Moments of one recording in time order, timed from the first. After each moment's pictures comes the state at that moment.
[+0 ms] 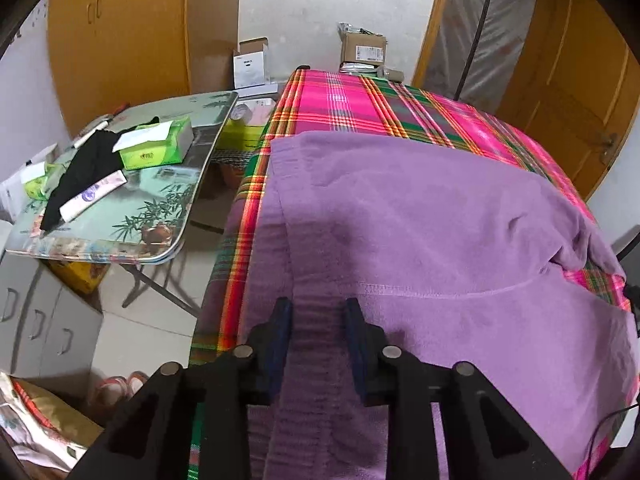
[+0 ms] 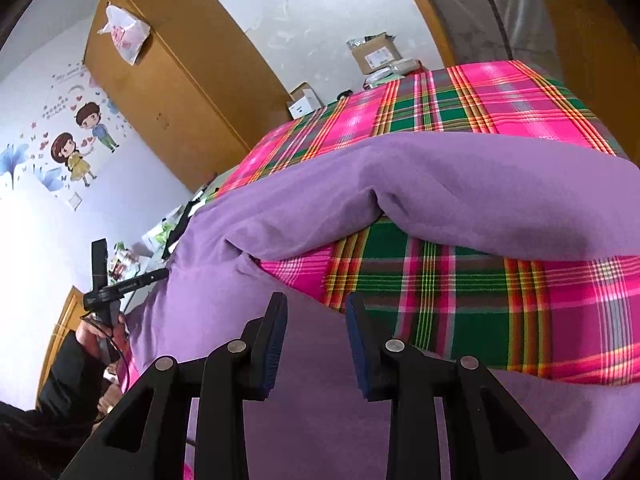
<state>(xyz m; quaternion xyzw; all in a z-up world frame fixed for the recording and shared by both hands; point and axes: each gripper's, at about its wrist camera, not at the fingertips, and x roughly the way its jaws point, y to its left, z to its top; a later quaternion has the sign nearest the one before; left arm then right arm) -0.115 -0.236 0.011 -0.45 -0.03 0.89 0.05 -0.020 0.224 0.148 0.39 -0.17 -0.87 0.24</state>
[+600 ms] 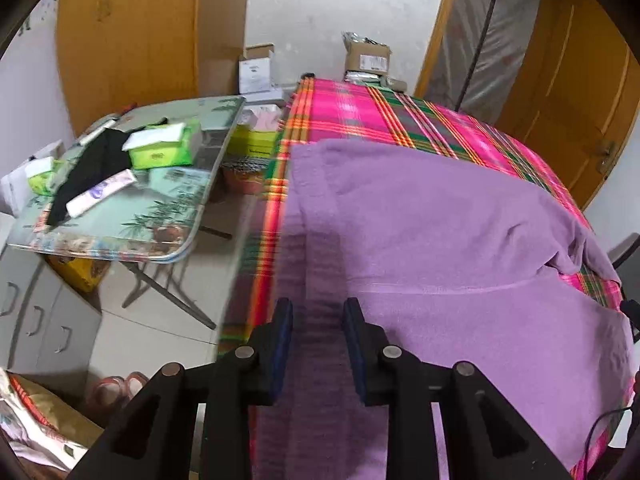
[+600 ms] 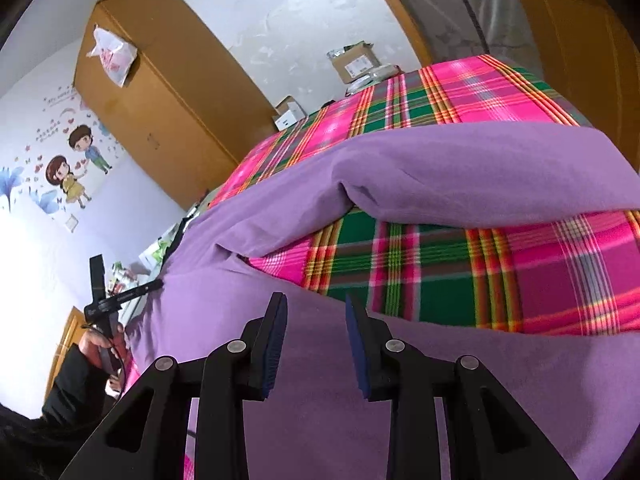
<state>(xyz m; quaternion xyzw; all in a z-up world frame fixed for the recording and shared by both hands) -0.103 -0.259 0.018 -0.44 -0.05 0.90 0.04 0.001 0.253 0.137 0.38 -0.21 -0.87 0.22</state>
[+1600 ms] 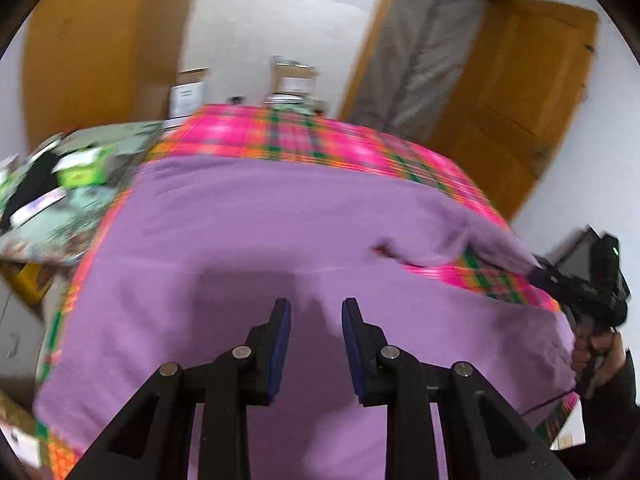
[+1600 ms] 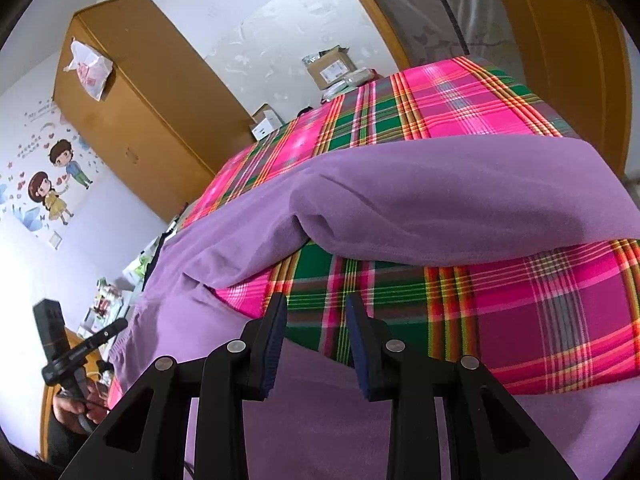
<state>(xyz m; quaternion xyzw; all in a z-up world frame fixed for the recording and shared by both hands) -0.048 -0.112 0.053 -0.39 -0.08 0.90 0.16 -0.029 0.276 0.142 0.39 -0.21 -0.88 0.18</state>
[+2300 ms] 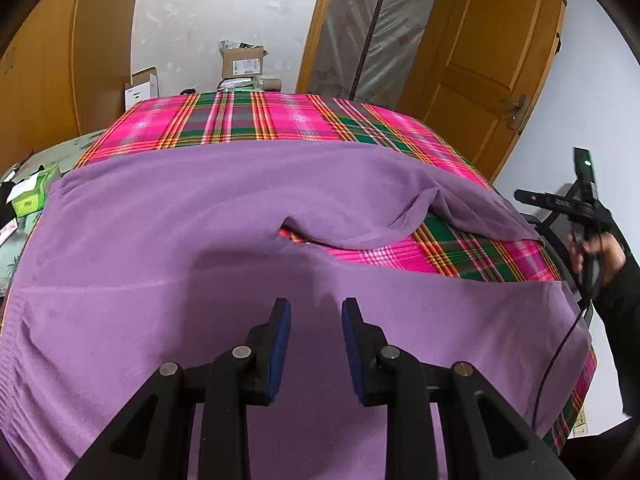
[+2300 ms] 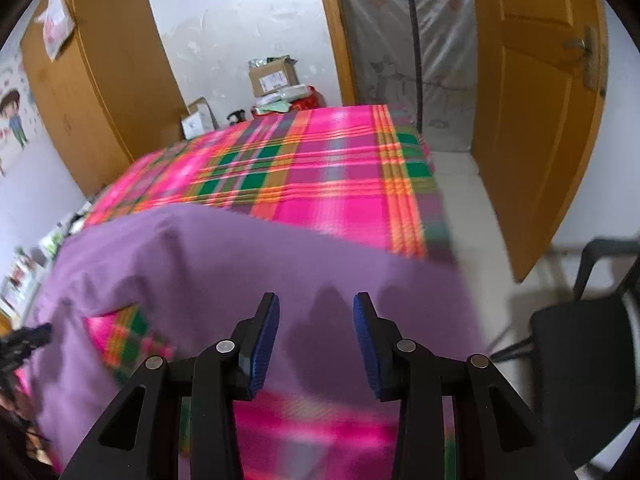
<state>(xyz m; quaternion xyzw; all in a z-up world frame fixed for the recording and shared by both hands) -0.070 -0.030 0.028 -0.41 -0.03 0.89 0.20 -0.120 0.387 0.156 0.41 -0.05 -0.91 0.07</state>
